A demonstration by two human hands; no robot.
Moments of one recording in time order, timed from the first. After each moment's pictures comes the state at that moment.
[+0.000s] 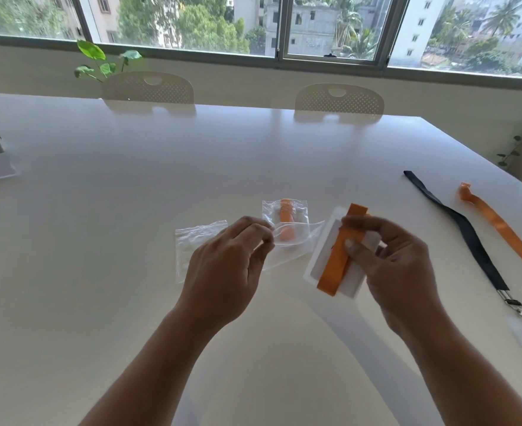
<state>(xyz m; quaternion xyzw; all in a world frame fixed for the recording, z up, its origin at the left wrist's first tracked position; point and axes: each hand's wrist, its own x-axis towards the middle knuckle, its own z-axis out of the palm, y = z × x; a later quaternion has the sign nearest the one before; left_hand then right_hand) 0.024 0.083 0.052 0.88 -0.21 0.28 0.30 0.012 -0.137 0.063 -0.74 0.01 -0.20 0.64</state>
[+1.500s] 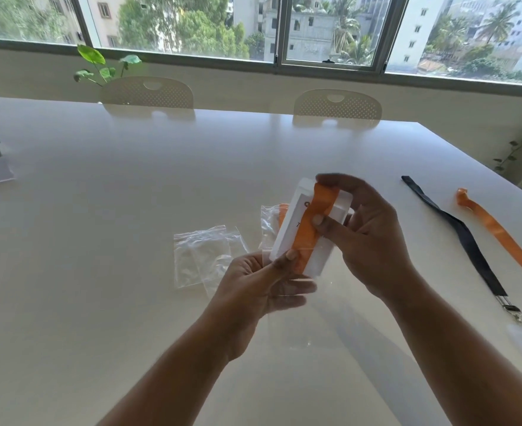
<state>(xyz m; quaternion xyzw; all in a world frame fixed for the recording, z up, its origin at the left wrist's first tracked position) 0.005 0.054 0.060 0.56 -0.03 -0.16 0.81 0.044 -0.118 0.093 -0.73 -0.22 -0.19 0.62</state>
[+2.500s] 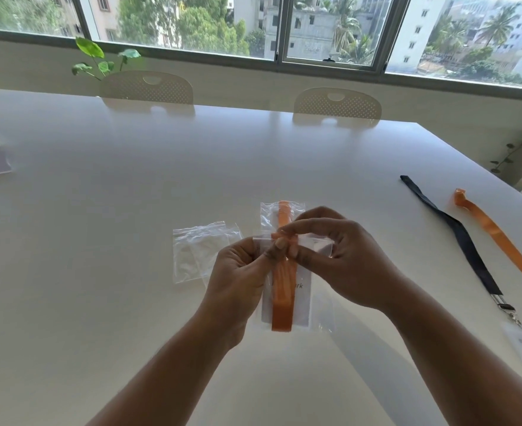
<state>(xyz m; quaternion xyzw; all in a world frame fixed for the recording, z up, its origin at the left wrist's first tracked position) 0.009 0.056 0.055 0.59 -0.04 -0.04 0.80 0.036 -0.118 0.082 -0.86 -0.21 -0.06 0.46</state>
